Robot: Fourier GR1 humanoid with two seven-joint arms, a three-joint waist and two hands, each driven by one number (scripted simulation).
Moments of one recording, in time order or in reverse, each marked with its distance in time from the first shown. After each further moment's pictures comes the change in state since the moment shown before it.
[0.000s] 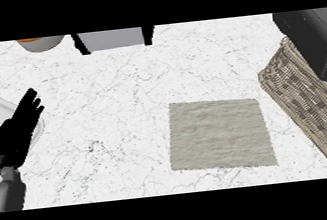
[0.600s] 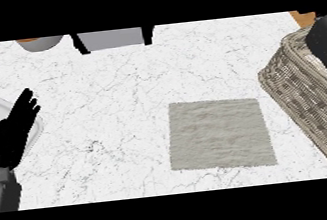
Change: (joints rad) left arm 0.001 0.015 0.016 0.002 0.010 -0.025 -0.008; right arm 0.246 -0.117 -0.060 -0.124 -0.048 -0.113 -0.046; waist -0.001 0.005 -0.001
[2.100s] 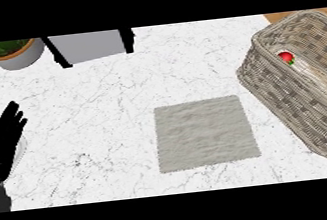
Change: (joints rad) left arm 0.066 0.007 0.056 0.001 -0.006 0.029 0.001; right arm 0.659 -0.160 -0.217 -0.926 -0.149 -0.155 0.066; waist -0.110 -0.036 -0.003
